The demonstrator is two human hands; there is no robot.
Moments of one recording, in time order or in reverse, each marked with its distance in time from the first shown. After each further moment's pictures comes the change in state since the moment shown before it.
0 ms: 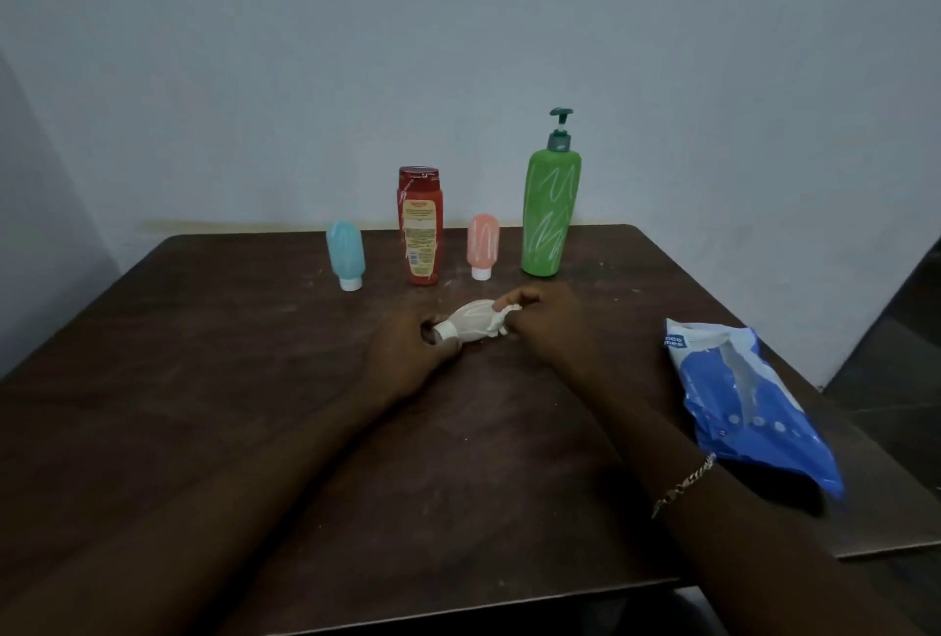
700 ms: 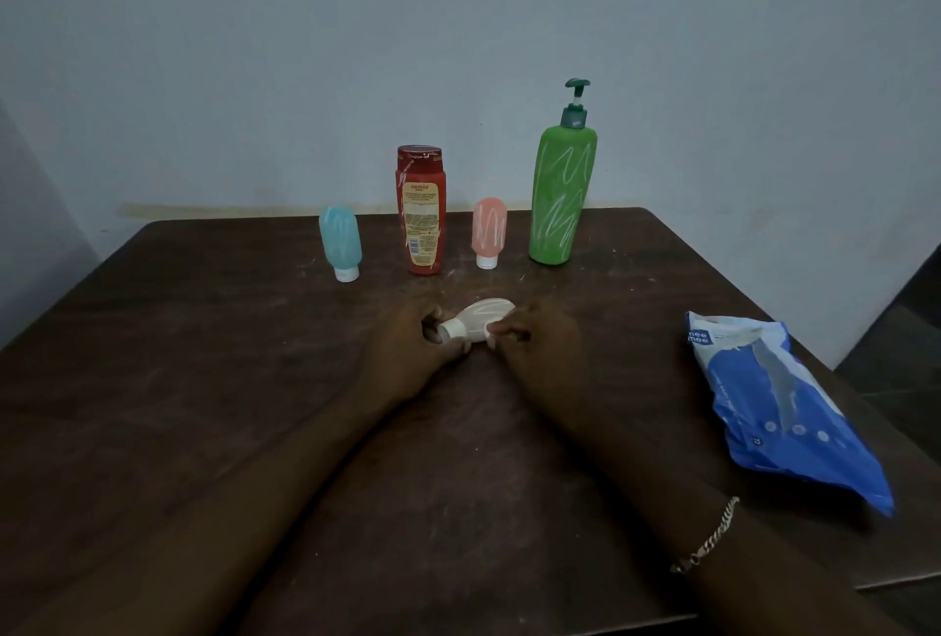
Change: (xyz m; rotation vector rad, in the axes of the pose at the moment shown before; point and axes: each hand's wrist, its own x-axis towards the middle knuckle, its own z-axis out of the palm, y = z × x) left_hand 0.001 -0.004 0.000 -0.050 0.009 0.007; right_hand -0.021 0.013 0.033 -0.223 0.080 -0.216
